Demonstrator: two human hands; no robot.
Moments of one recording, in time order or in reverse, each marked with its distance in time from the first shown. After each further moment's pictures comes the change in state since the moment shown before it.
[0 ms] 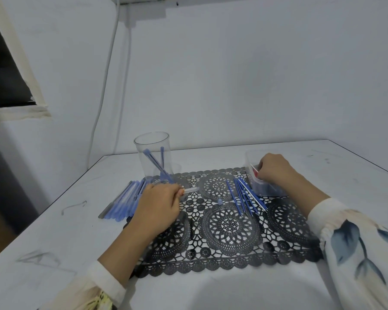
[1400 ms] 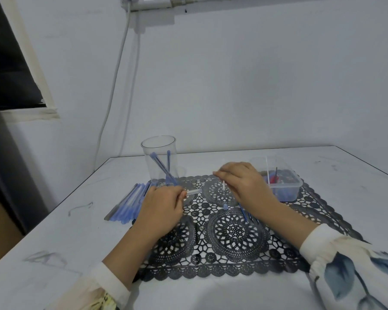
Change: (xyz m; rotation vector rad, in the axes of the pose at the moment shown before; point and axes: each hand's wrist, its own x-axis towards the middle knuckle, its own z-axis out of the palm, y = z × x) left_hand 0.000 -0.005 0.000 -0.024 0.047 -0.027; right_hand -0.037 -0.038 0.046 0.151 0.777 -1.039
